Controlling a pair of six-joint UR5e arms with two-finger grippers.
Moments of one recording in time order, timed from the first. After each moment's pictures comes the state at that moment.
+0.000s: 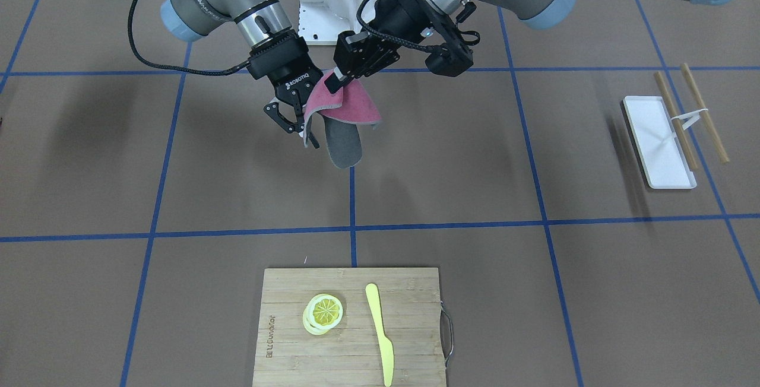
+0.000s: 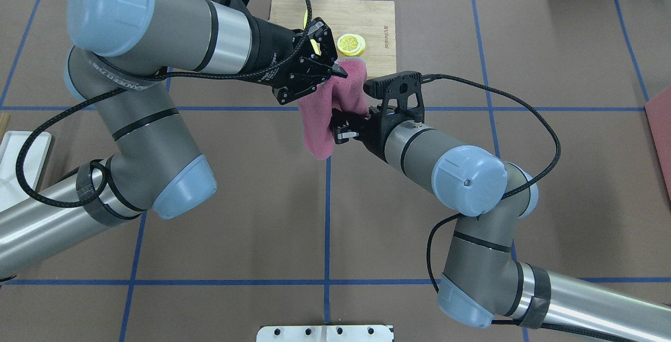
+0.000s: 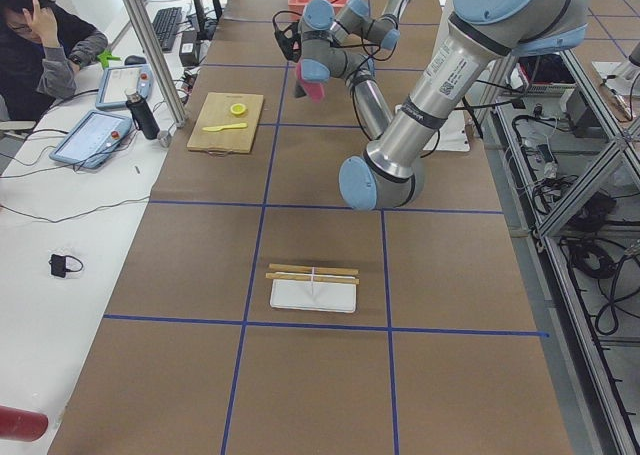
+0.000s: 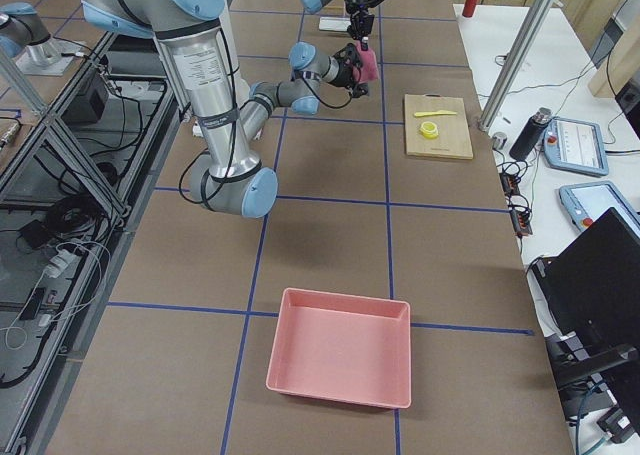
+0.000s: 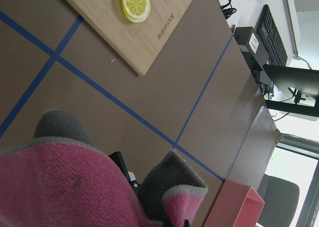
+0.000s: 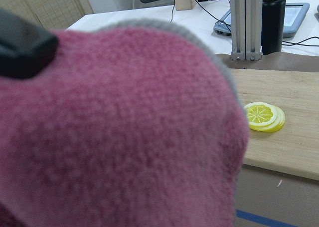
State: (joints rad) left arm -0.70 -2.29 -1.78 -2.23 -2.01 -2.07; right arm 0.42 -1.09 1.79 -0.86 1.29 0.99
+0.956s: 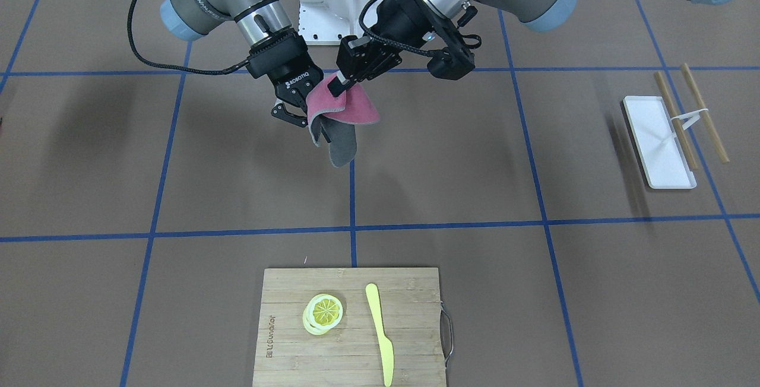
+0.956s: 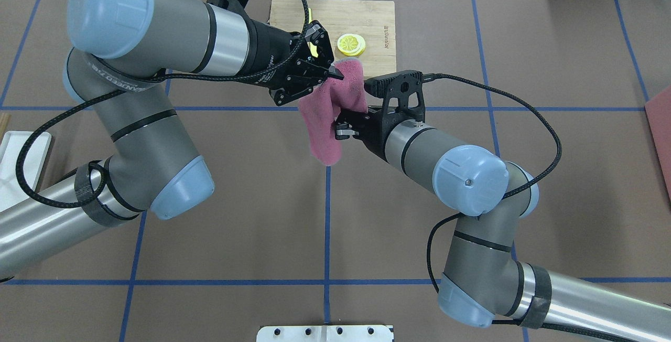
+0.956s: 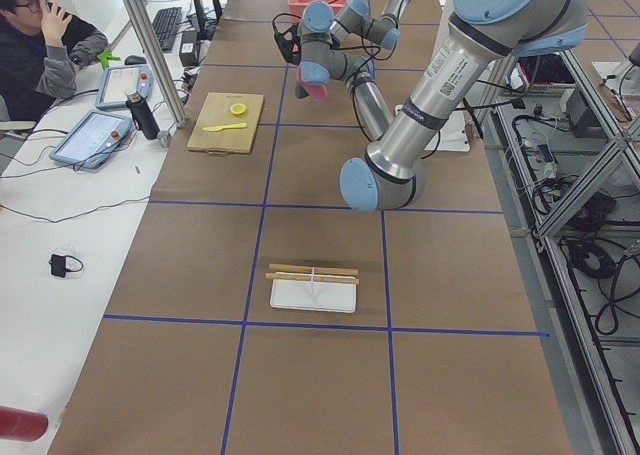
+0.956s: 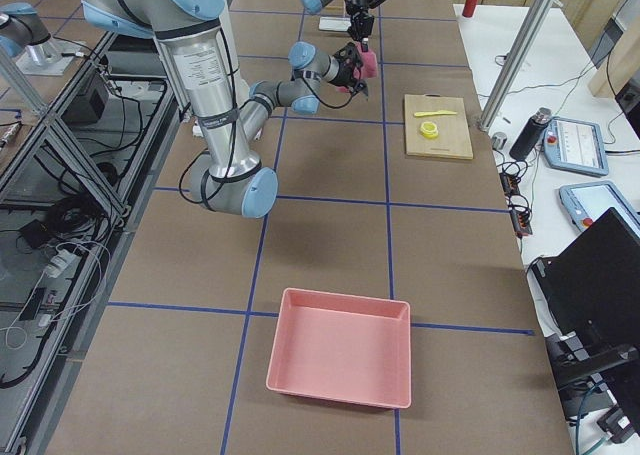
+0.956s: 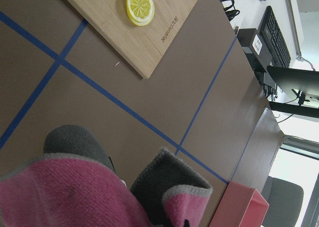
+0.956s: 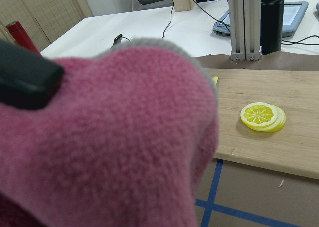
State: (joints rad) left arm -0.70 -2.28 -1.78 -2.23 -2.01 -2.05; right arm 0.42 -1.09 1.79 -0.86 1.29 0.99
